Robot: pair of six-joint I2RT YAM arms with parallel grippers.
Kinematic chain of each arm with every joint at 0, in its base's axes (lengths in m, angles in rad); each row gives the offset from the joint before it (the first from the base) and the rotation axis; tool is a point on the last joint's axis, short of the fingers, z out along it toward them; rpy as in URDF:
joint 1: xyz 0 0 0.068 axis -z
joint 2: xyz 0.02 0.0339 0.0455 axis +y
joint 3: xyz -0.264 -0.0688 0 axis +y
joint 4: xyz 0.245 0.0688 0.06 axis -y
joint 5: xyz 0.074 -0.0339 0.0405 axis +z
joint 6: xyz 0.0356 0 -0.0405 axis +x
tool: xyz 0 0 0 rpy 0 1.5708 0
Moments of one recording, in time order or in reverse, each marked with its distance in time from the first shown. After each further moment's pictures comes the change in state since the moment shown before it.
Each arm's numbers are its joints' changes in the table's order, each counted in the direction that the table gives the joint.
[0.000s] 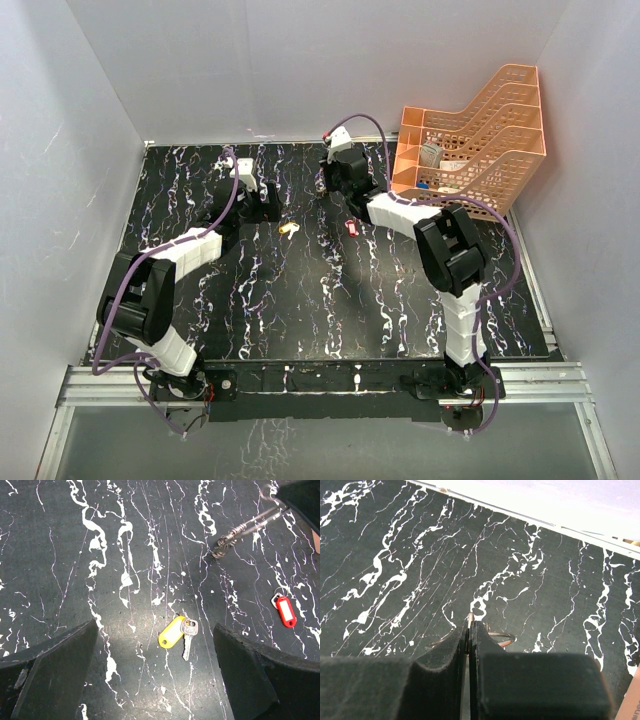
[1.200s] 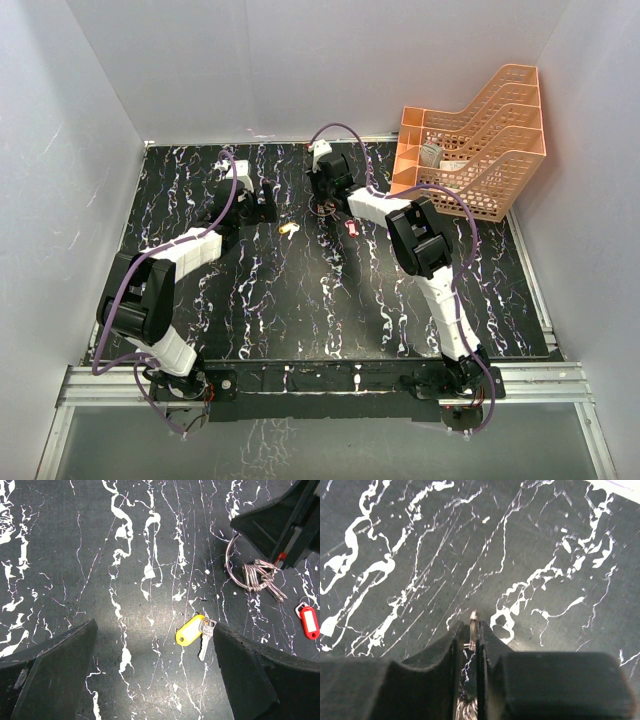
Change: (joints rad) left arm 0.000 0.000 0.000 -0.050 0.105 -0.034; right arm 0.002 0.340 -0.382 -0.227 0.096 0.005
